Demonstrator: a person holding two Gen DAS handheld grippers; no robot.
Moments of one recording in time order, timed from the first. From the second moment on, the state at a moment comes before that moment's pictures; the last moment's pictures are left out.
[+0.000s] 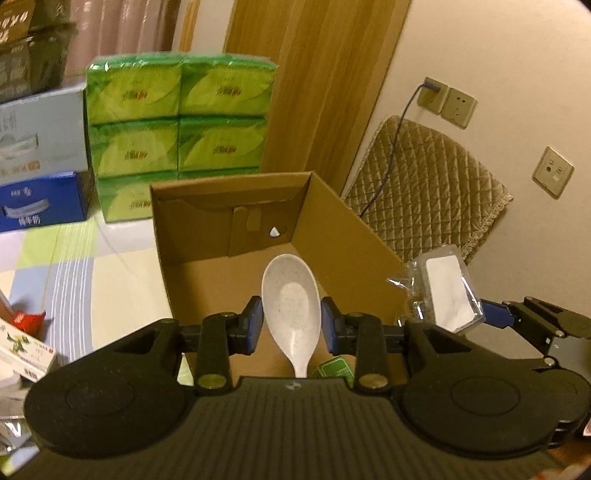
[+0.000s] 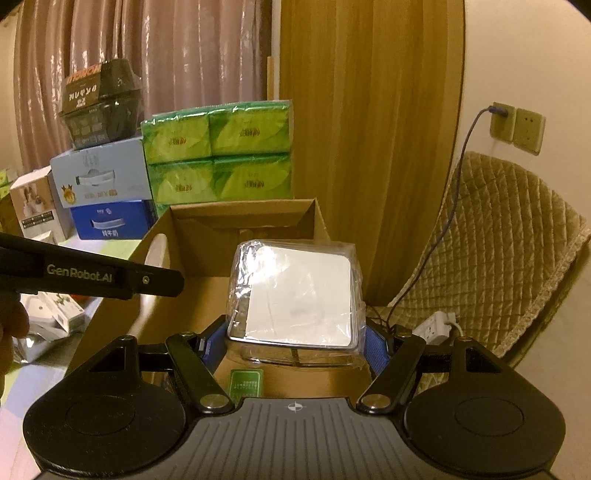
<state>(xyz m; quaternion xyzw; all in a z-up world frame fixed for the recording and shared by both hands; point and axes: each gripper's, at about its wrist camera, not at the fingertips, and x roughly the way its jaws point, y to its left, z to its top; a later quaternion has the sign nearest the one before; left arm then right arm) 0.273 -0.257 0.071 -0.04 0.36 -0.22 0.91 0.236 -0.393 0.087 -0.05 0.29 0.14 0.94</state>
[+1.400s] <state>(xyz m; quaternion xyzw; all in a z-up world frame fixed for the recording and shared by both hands) 0.180 -0.162 0.104 -0.02 0.28 -0.15 0.95 0.202 -0.384 0.116 -0.01 0.29 0.16 0.94</state>
